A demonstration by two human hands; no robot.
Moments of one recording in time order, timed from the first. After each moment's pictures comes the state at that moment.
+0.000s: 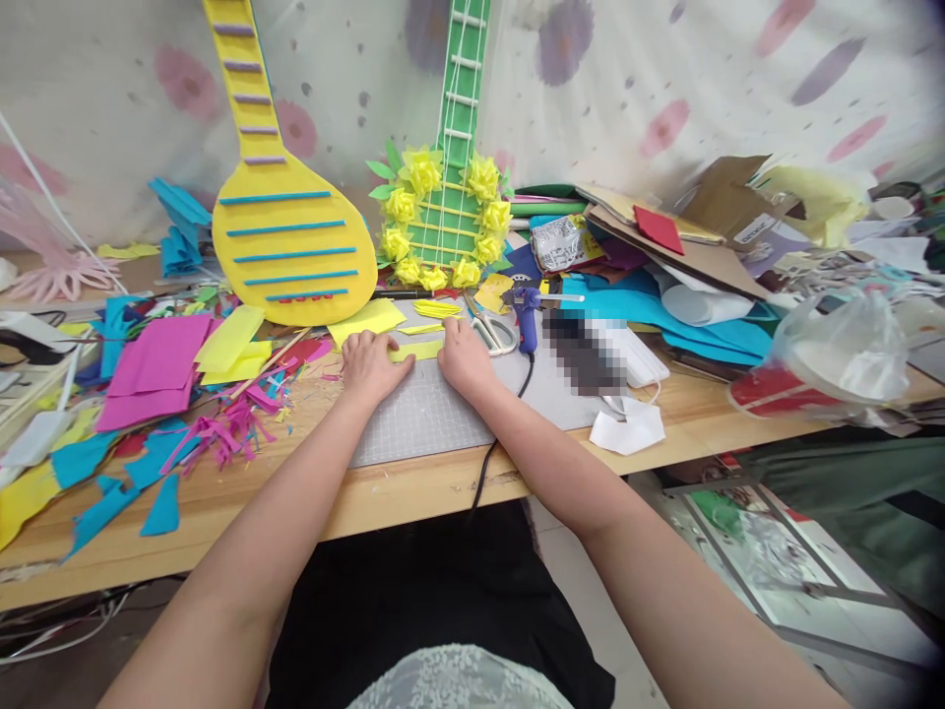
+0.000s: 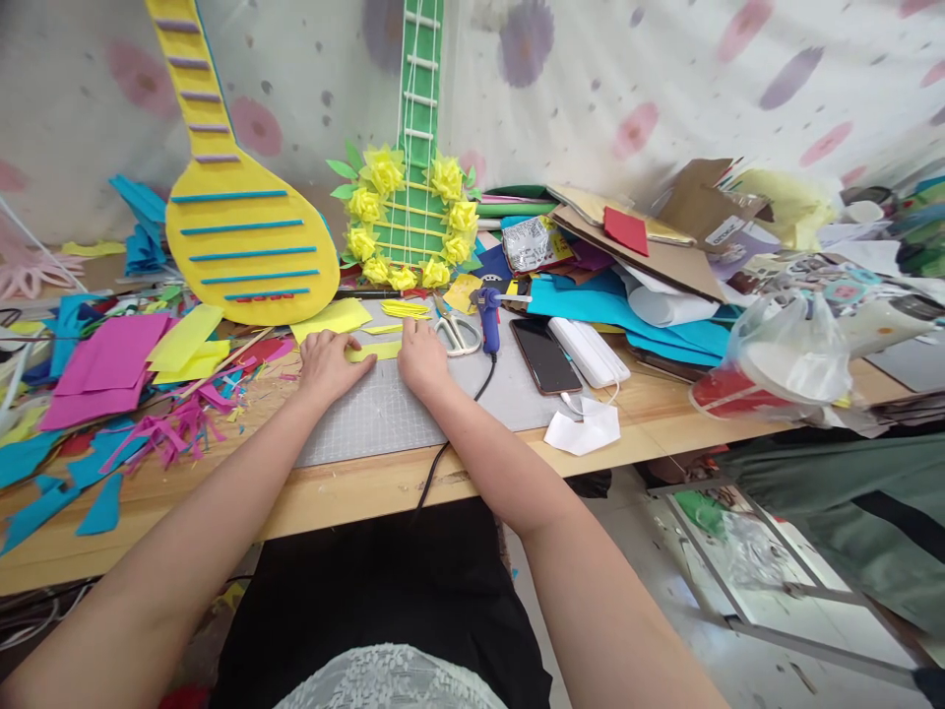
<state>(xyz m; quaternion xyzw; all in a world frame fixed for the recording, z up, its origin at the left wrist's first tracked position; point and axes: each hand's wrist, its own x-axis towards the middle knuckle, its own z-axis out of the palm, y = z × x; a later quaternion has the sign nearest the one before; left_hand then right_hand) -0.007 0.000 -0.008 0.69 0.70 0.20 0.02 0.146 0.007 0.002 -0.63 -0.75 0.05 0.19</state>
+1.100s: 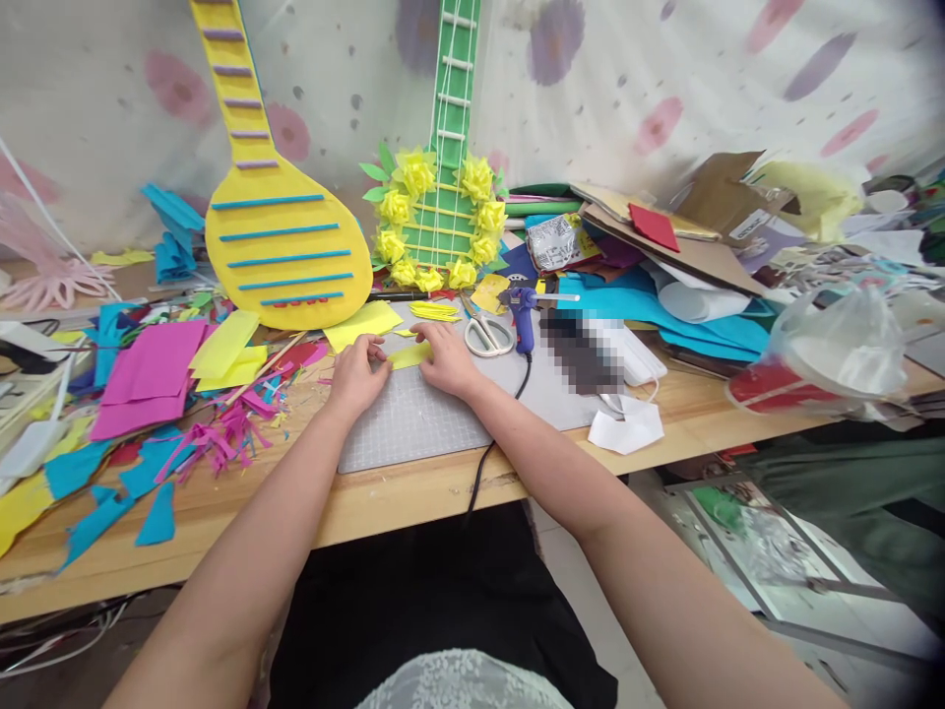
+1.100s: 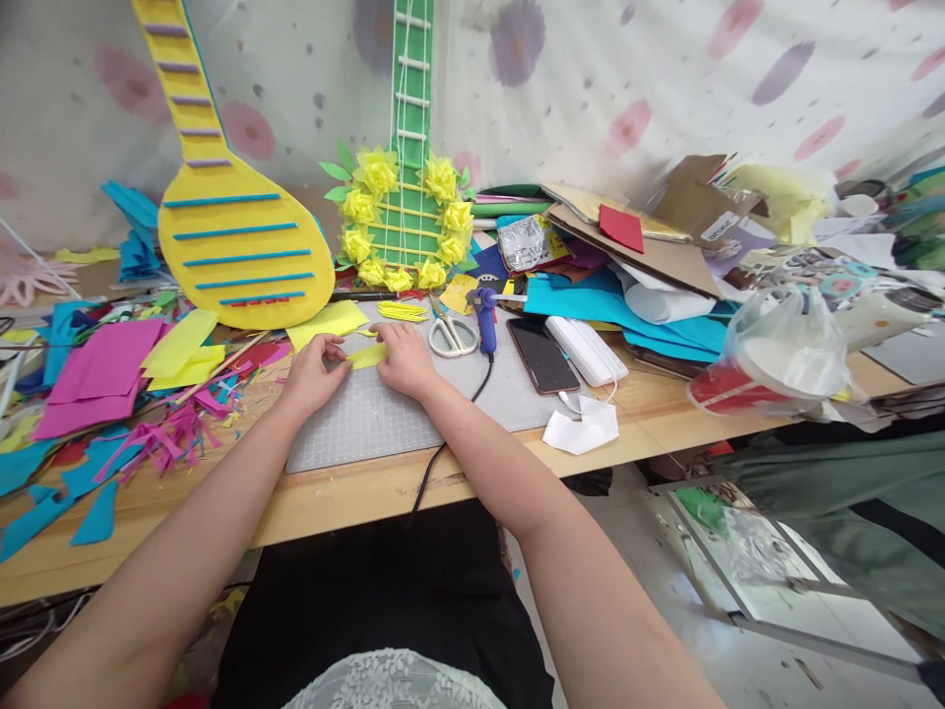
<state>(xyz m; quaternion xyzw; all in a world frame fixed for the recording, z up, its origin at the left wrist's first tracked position) -0.027 -0.008 -0.008 0.69 0.63 0.32 0.15 0.147 0.012 -0.006 -0.46 -0.83 0.10 0.30</state>
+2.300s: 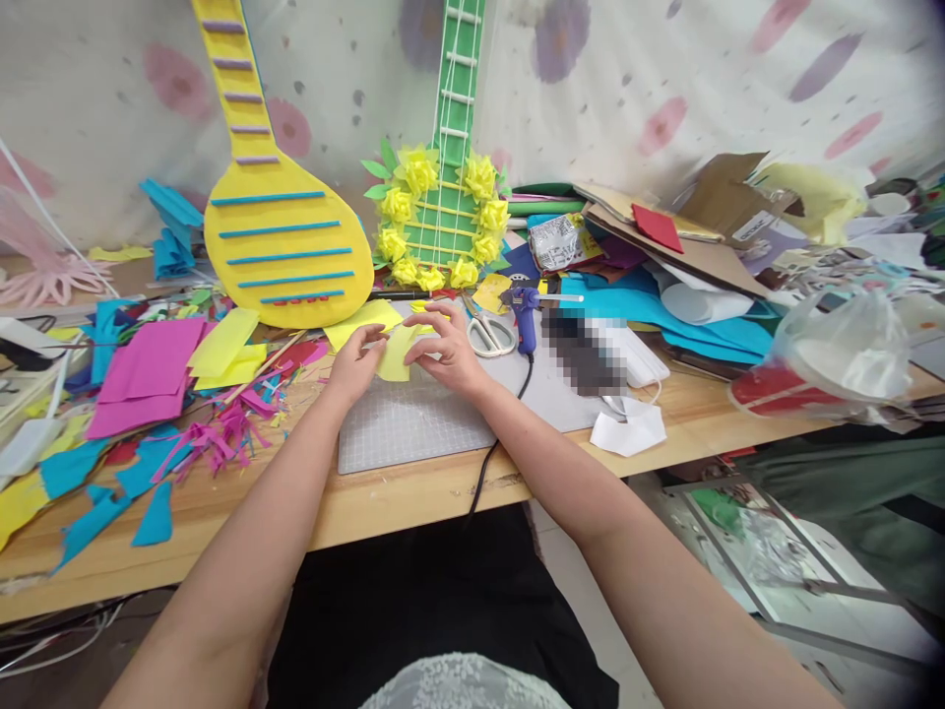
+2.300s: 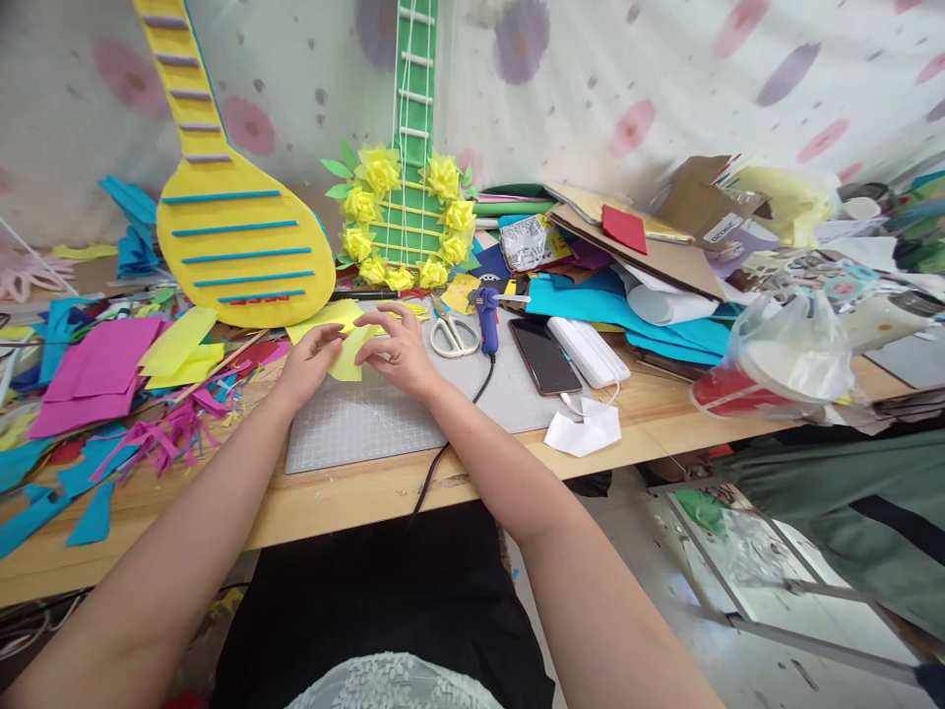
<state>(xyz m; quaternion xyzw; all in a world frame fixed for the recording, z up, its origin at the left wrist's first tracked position) -0.031 0.007 -0.011 0.59 0.56 0.46 0.36 0.149 0.000 0.018 -0.41 -0.85 0.07 0.32</state>
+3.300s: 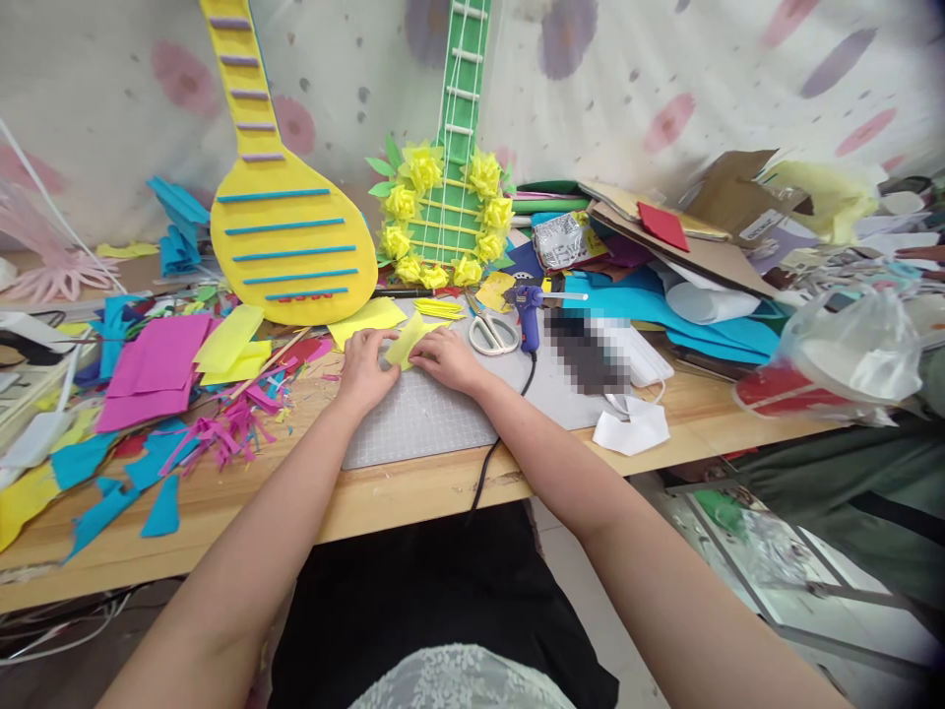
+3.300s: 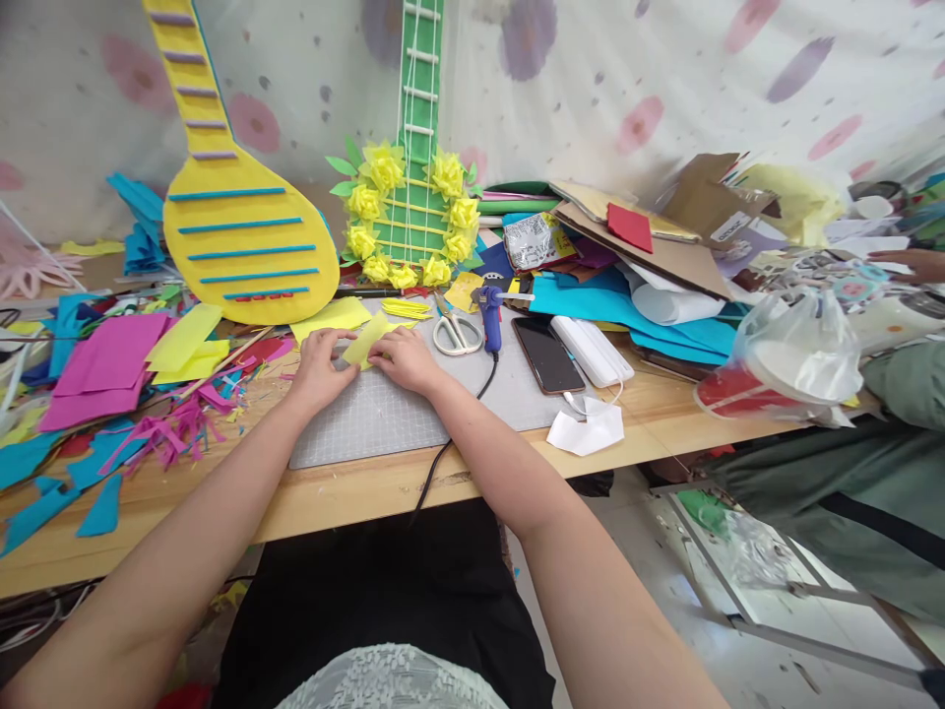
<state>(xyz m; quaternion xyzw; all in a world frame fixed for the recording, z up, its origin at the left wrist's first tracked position) -0.024 -0.009 -0.012 0.71 0.60 0.35 0.12 0.148 0.020 -0.009 -0.42 -0.87 0.13 0.22</state>
